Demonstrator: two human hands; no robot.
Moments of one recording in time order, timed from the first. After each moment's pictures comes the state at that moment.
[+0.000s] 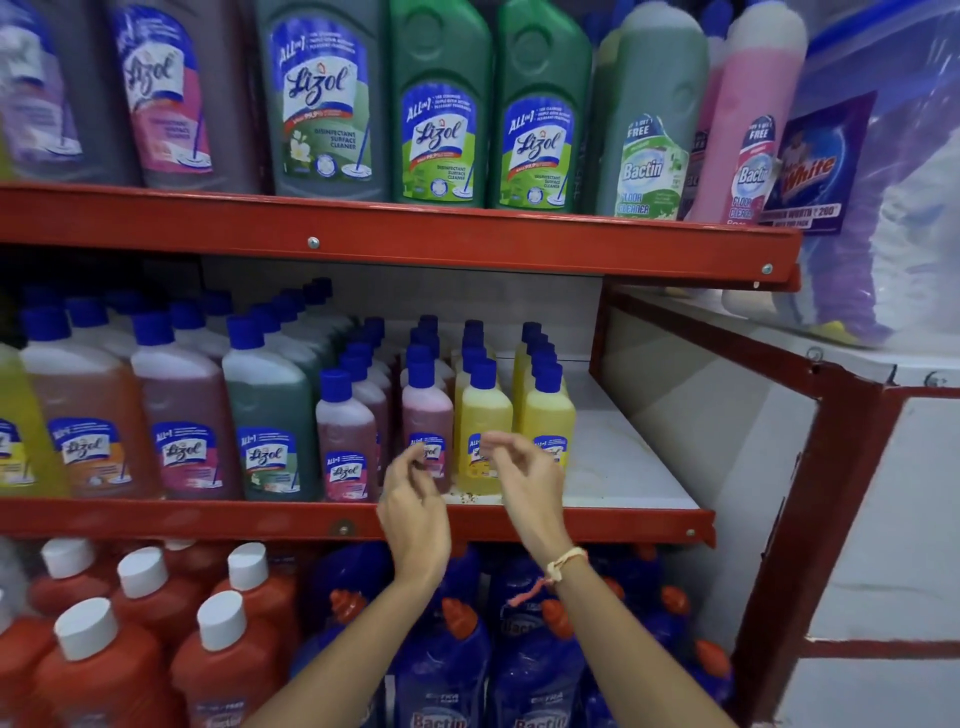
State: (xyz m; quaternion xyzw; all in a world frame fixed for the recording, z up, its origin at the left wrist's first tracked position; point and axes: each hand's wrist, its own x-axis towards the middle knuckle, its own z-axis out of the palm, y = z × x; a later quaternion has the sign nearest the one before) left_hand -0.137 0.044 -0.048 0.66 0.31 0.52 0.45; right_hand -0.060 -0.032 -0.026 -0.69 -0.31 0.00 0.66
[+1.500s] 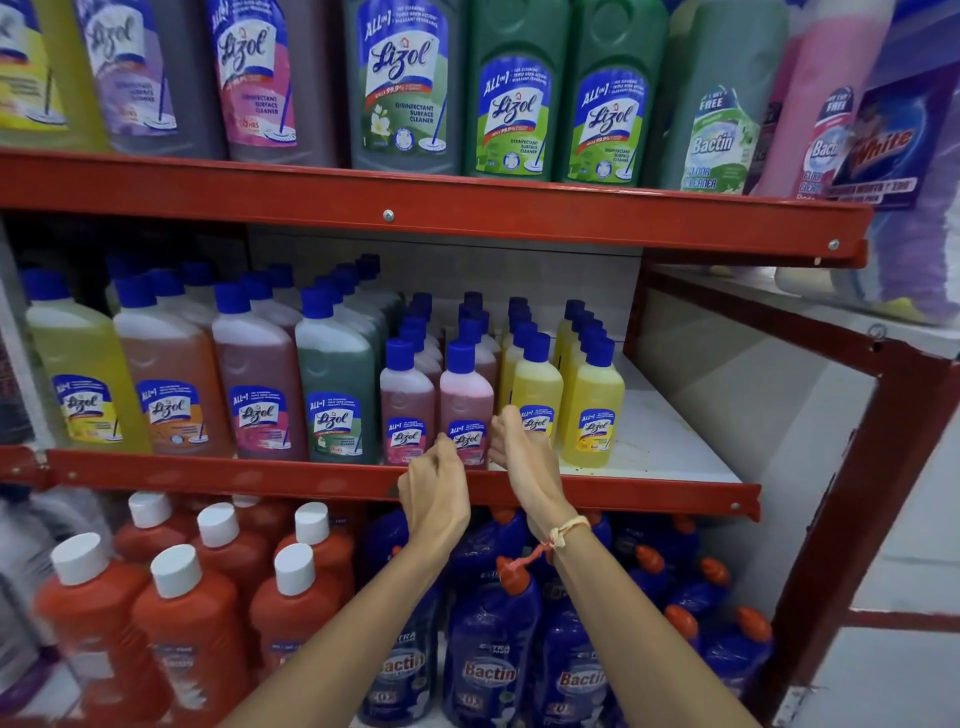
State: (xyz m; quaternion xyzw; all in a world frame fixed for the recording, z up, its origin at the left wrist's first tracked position) left_hand -0.194 0.051 -0.028 0.67 0.37 0.42 0.49; right_hand -0.128 0.005 -0.011 -0.72 -0.22 0.11 0.65
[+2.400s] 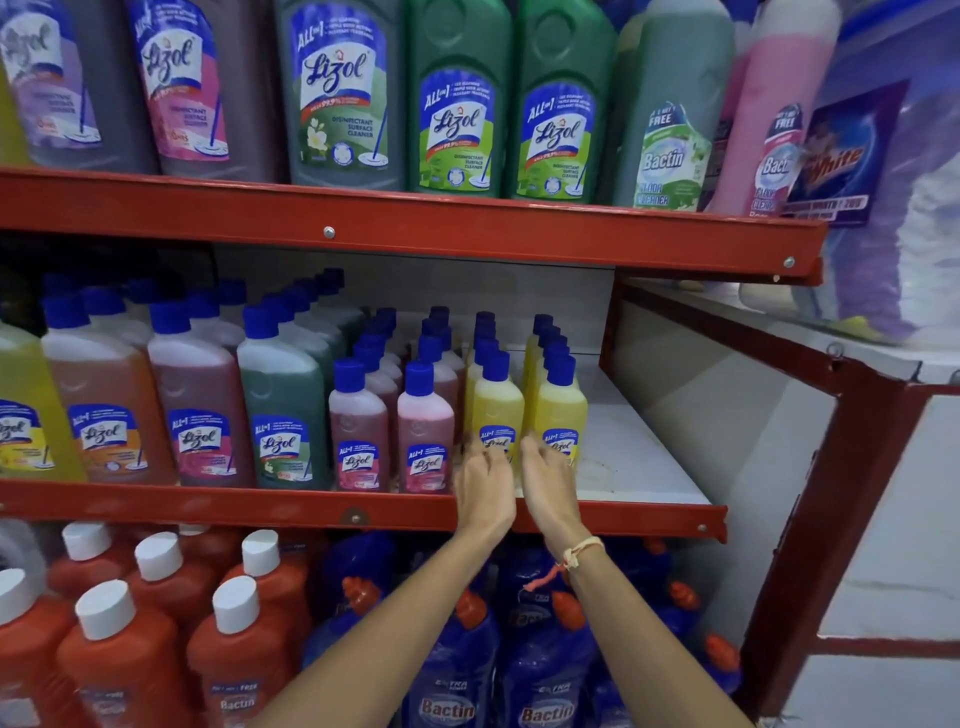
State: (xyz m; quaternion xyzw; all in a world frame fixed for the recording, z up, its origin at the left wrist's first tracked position) left_hand -0.109 0.011 -0.018 0.72 0.31 0.34 0.52; right_hand -0.065 -0.032 -0.017 -0.75 -0.23 0.03 0.61
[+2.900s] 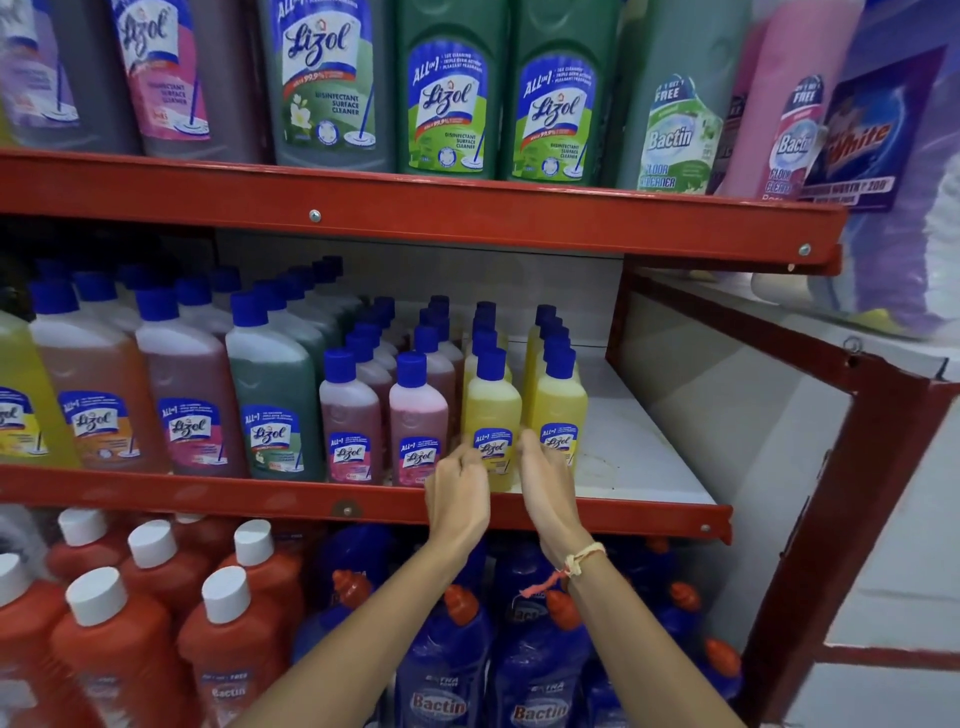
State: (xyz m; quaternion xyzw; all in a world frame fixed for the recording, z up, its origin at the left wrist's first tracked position) left_hand -0.119 0.019 -0.028 0.68 0.33 0.35 0.55; right_hand -0.064 -0.042 -0.018 -0.71 -0.23 0.09 0.66
